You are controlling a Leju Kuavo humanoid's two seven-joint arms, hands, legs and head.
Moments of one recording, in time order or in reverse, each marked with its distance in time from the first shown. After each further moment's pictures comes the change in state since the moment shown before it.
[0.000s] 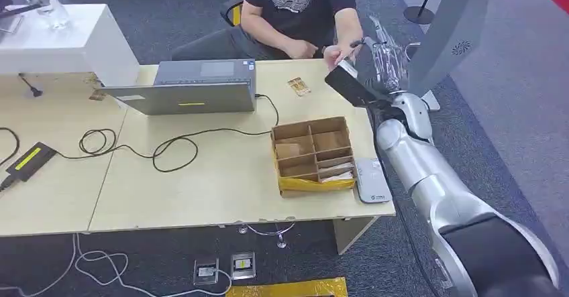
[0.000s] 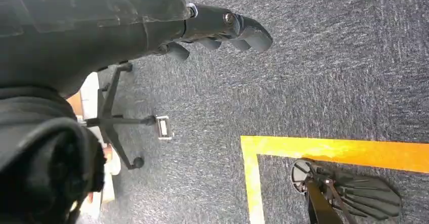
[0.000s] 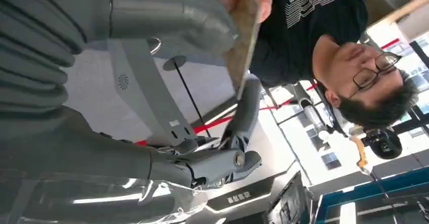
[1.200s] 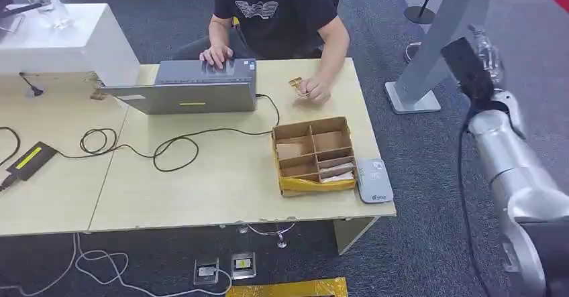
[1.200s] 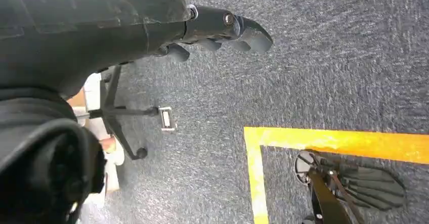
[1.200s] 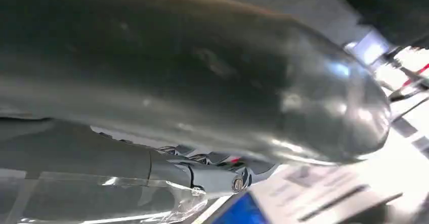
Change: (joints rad) left arm 0.010 0.000 -0.009 0.000 0.050 -0.034 0.001; right arm -0.069 -0.334 -0.142 0.100 -0.343 0.241 -0.006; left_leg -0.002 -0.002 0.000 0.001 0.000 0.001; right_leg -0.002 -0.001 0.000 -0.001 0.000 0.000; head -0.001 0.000
